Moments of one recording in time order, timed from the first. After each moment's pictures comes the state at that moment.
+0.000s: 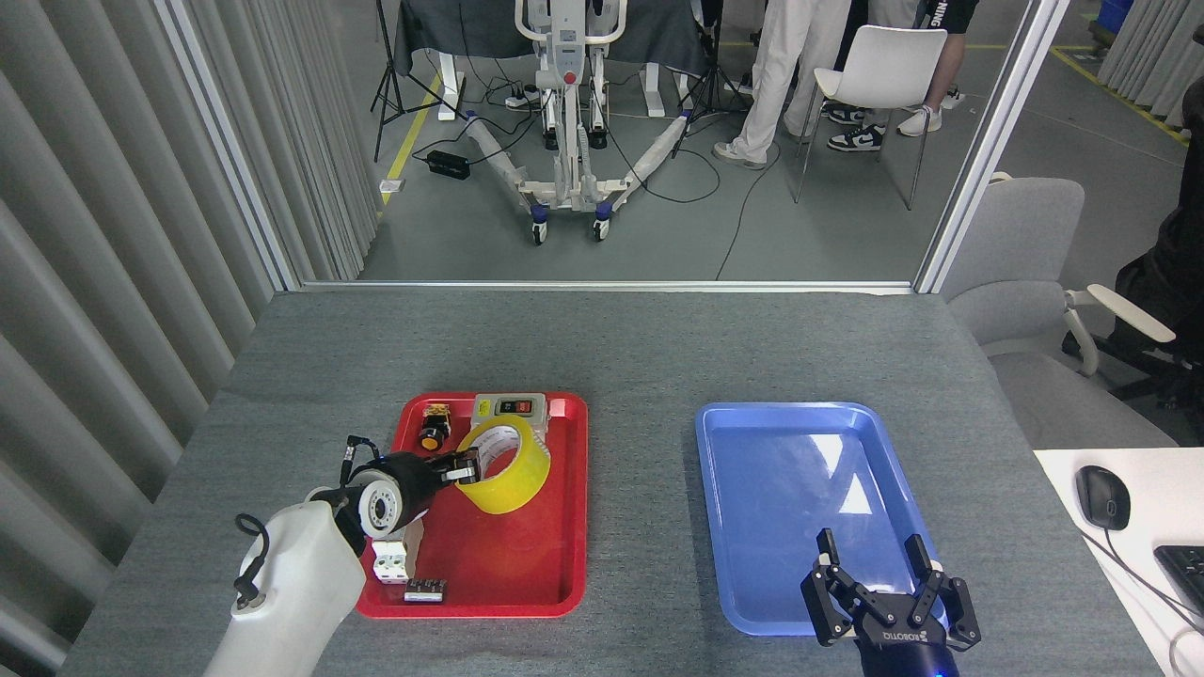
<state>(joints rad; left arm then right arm) -0.61 0.14 -0.24 -0.87 -0.90 -0.11 -0.56 0.15 0.04 -0.09 -1.61 1.39 -0.12 -0.14</state>
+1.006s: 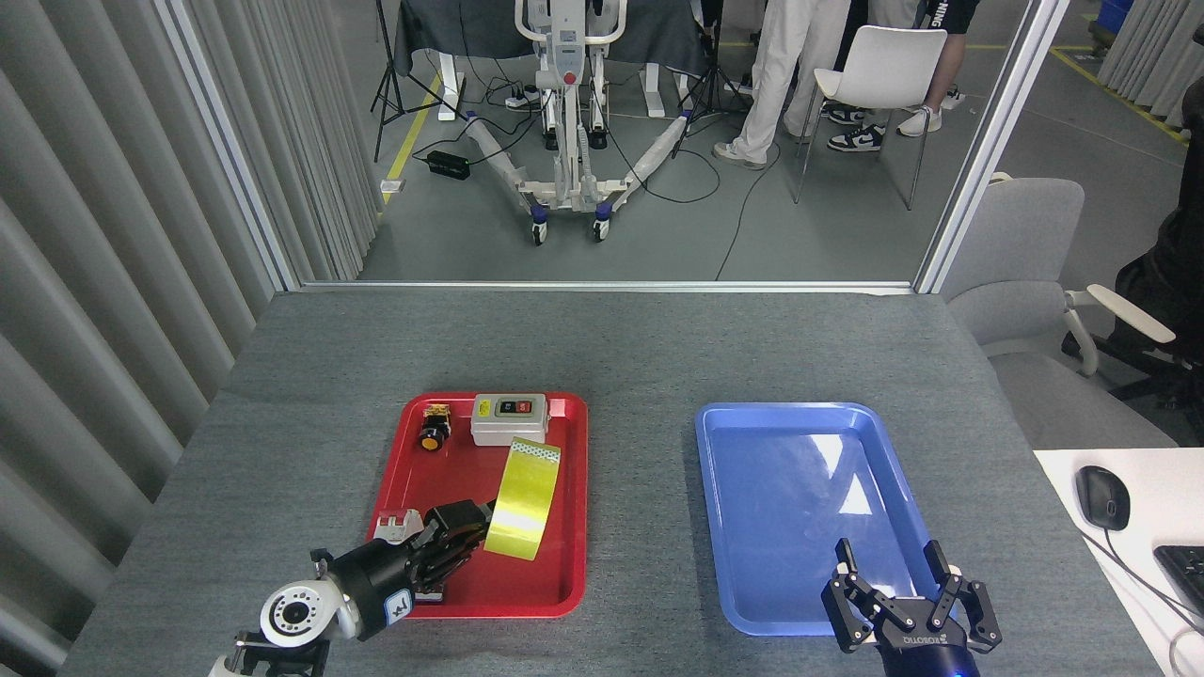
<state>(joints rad) -0.19 0.06 0.04 -1.40 -0.18 -0.05 -0.90 0.13 -0.05 -0.08 -1.53 1.39 -0.11 -0.14</state>
